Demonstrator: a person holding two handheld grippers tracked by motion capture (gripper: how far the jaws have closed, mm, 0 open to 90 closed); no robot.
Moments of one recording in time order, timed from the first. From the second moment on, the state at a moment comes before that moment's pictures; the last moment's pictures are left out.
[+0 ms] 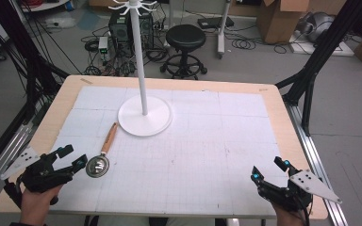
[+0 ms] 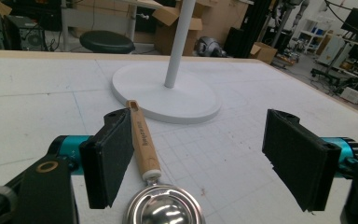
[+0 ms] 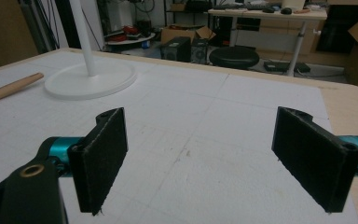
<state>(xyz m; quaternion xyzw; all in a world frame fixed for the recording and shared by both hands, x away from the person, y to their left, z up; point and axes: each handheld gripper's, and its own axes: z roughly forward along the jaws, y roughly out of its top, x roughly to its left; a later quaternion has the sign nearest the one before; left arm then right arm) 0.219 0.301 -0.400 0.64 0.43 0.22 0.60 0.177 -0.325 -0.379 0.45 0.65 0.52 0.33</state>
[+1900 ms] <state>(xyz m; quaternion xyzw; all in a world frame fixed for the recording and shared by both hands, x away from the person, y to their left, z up) 0.295 0.245 -0.446 0.80 0.42 0.18 0.38 0.182 -0.324 -0.388 0.47 0.65 0.51 0.31</state>
